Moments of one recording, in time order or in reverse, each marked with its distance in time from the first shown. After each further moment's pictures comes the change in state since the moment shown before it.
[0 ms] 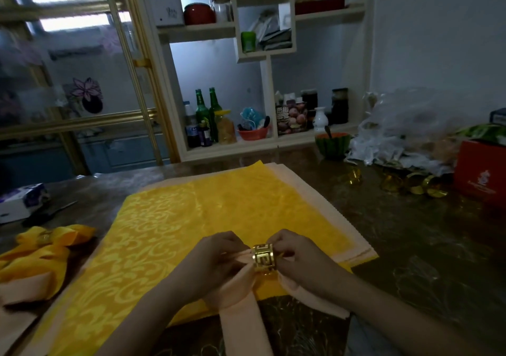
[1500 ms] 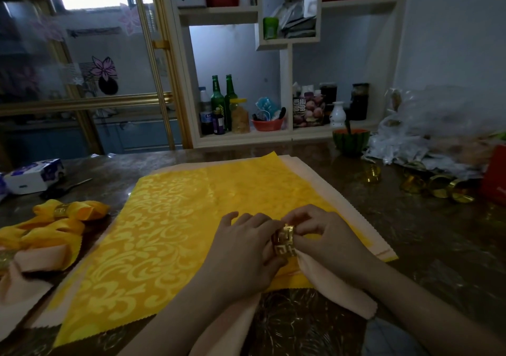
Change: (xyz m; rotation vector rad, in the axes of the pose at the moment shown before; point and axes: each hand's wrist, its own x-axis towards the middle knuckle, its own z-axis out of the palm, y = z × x) left_hand 0.001 0.033 0.020 0.587 0.177 0.069; right_hand -0.001 -0.022 -0.018 0.120 0.102 0.005
